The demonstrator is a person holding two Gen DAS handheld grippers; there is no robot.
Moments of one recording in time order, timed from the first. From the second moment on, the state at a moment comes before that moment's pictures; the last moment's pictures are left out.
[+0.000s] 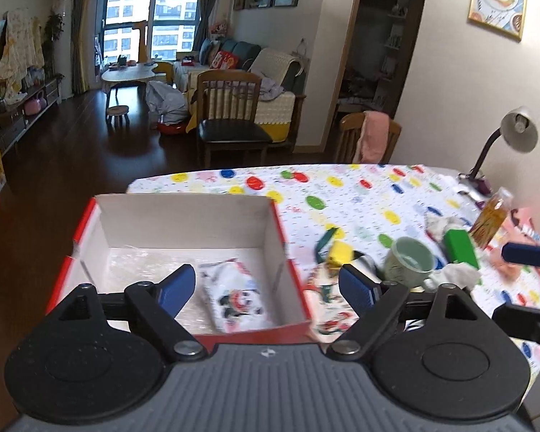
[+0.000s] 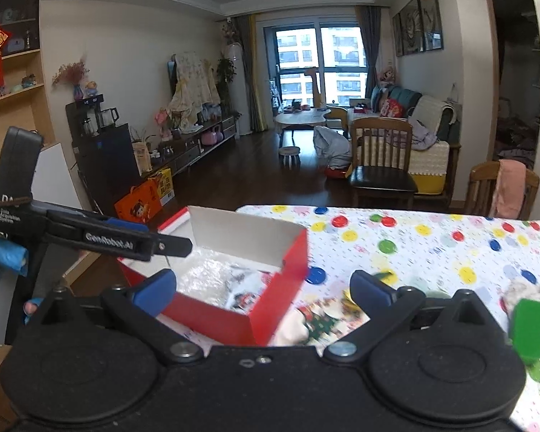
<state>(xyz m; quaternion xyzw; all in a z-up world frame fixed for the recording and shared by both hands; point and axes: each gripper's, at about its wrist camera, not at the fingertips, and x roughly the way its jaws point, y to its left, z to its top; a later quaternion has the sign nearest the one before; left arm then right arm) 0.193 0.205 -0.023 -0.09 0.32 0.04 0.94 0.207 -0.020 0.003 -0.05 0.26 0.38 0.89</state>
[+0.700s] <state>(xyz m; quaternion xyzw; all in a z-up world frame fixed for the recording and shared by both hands) 0.206 0.078 -0.070 -0.12 0.30 -0.04 0.95 0.229 -0.160 -0.056 -0.06 0.31 0.30 0.90</state>
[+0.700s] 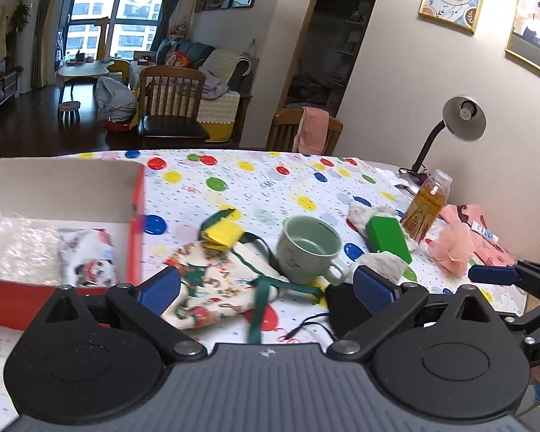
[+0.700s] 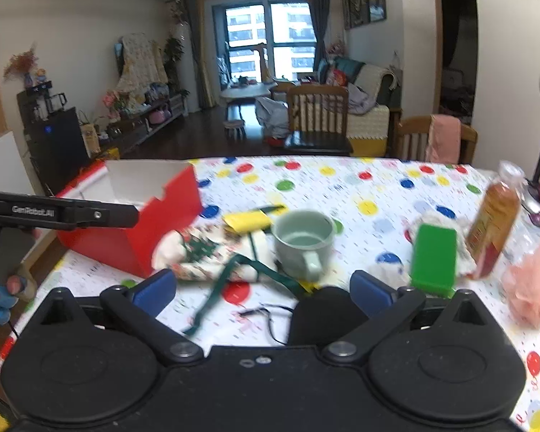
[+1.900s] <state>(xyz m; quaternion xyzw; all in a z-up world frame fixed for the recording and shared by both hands) 0.449 0.063 -0.151 0.04 0.48 0.00 0.87 0.316 -0.190 -0.154 -0.08 0.41 0.25 0.87</state>
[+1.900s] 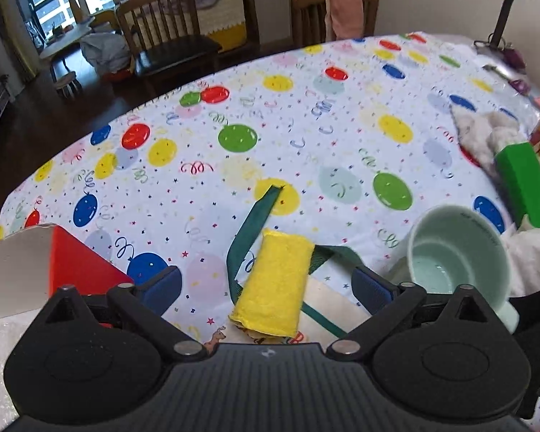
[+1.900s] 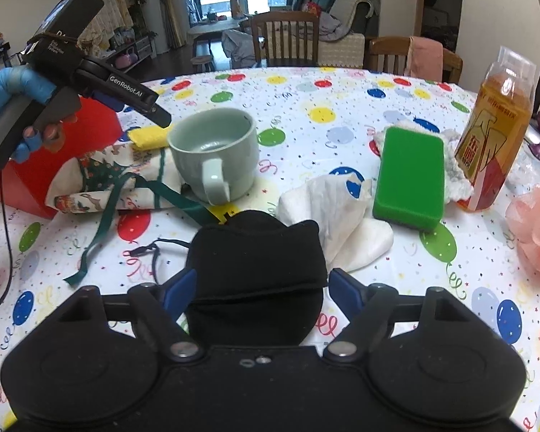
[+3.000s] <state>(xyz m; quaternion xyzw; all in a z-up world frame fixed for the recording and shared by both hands) 0.451 0.069 -0.180 0.01 0.50 0.00 0.87 0.335 -0.183 -0.175 -0.08 0.44 0.22 0.87</state>
